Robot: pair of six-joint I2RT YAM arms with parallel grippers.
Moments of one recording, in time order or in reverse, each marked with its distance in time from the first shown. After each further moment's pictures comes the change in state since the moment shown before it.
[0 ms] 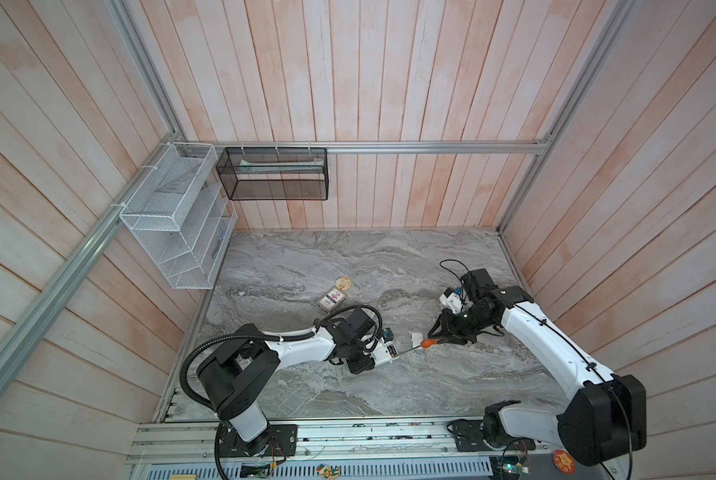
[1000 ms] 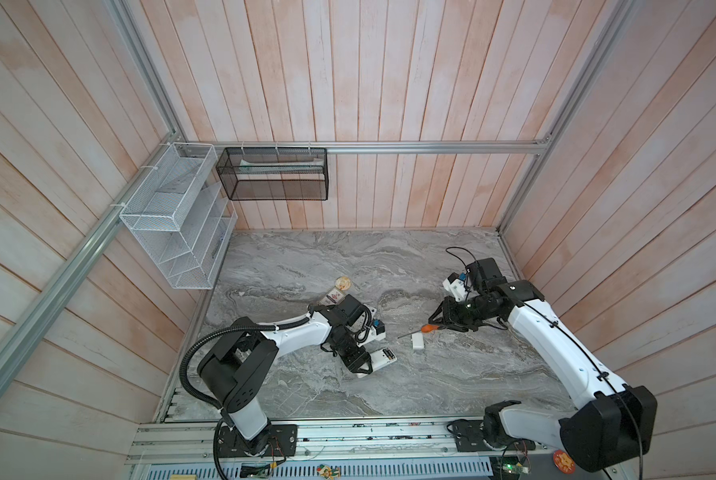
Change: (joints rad) left arm 0.127 0.027 0.108 -0.281 0.358 -0.091; right arm 0.002 -0.019 0.112 -0.003 0.032 -0.002
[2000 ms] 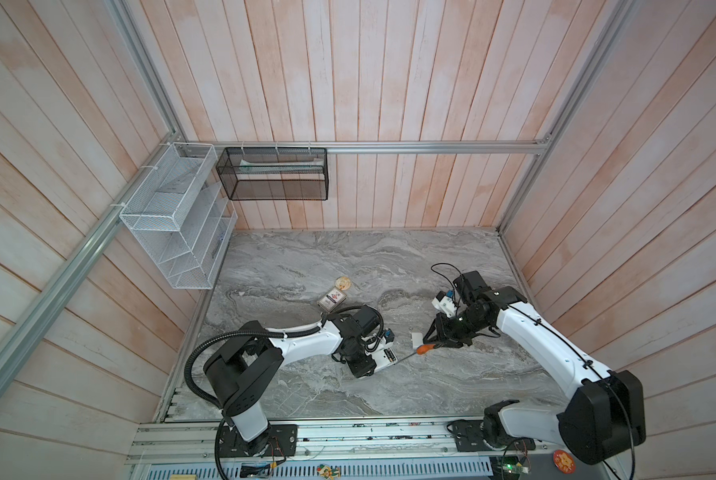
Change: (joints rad) left arm -0.145 0.011 0.010 0.044 -0.322 -0.002; right arm 0.053 0.036 -0.114 -0.012 -0.061 -0.034
